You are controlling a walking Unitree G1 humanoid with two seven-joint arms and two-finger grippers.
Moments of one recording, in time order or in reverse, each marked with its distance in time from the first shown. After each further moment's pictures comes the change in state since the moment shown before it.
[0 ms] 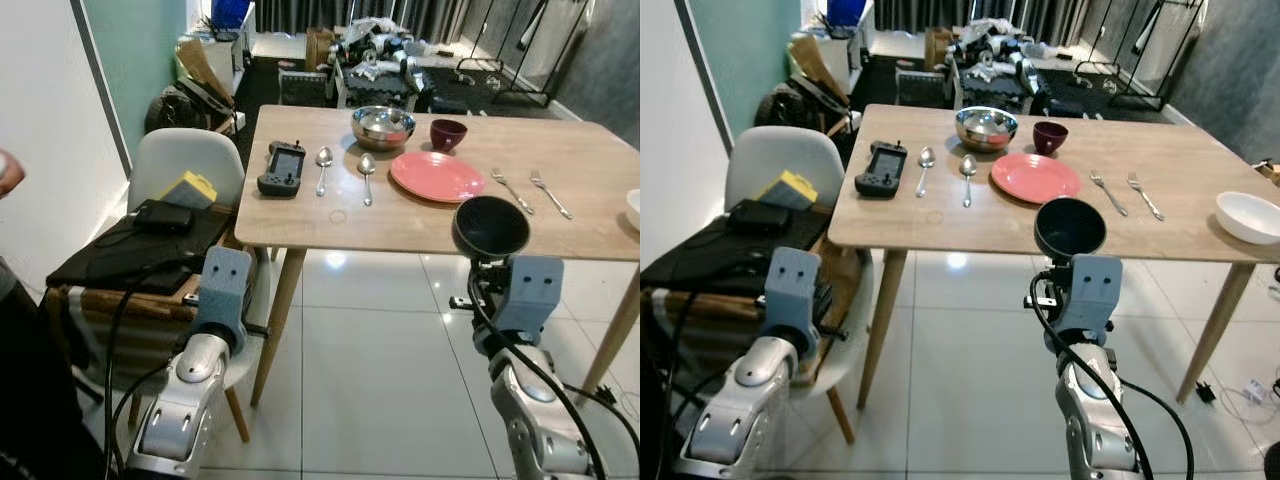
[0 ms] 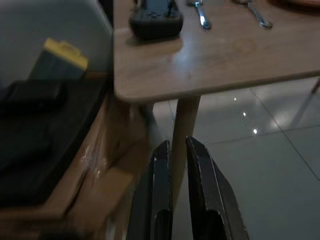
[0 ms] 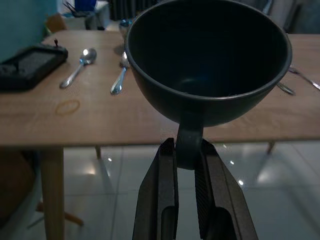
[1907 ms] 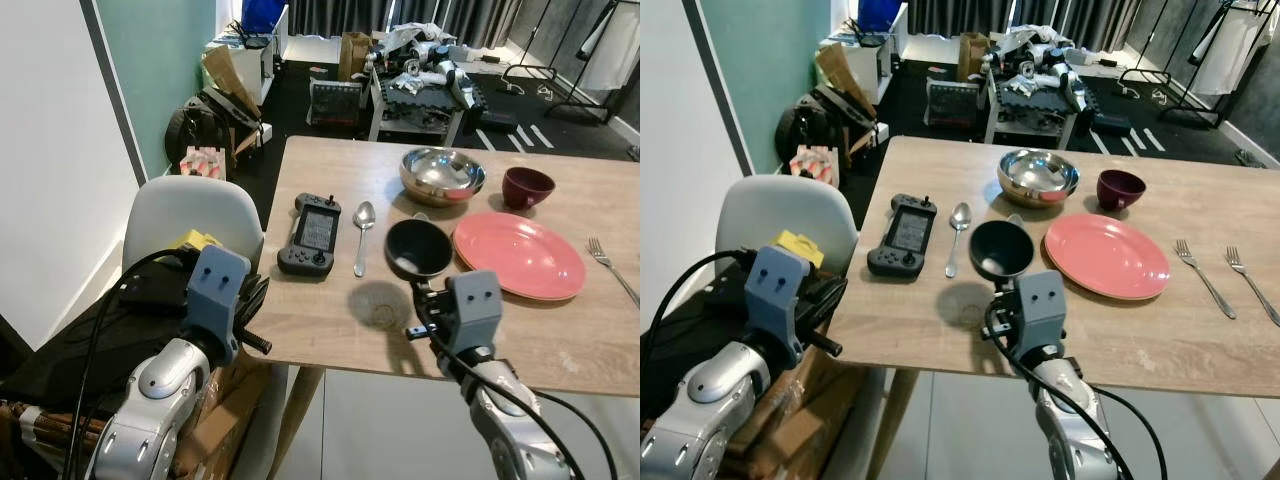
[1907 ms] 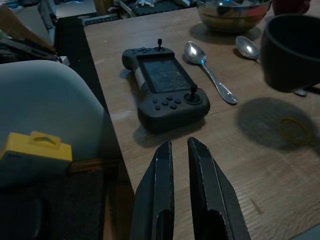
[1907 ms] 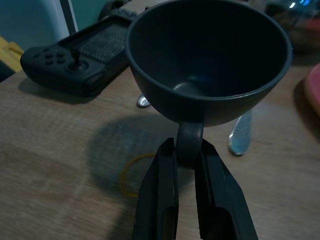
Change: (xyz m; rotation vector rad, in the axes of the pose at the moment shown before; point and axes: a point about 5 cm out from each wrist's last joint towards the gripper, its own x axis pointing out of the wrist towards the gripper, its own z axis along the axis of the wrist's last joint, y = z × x) left arm -0.038 0.009 0.024 0.053 -0.103 -0.258; right arm -0.018 0.047 -0.025 -0.031 0.140 0.326
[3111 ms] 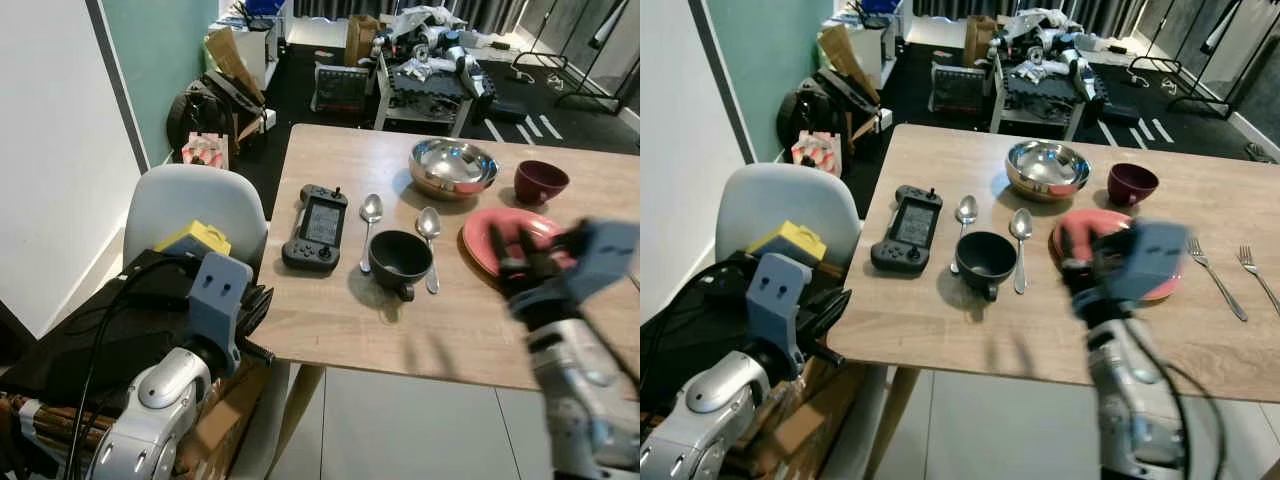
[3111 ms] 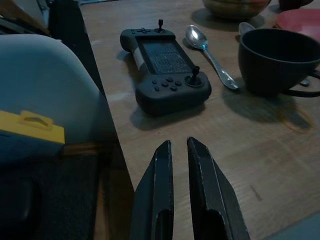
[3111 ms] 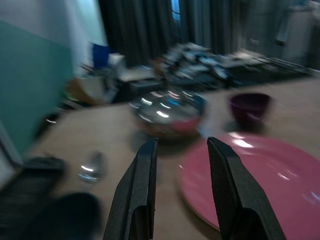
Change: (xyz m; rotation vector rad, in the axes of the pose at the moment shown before) left arm 0.000 -0.006 -0.004 -0.022 0.024 0.003; right arm -0.028 -0.091 0.076 0.188 -0.367 -0.386
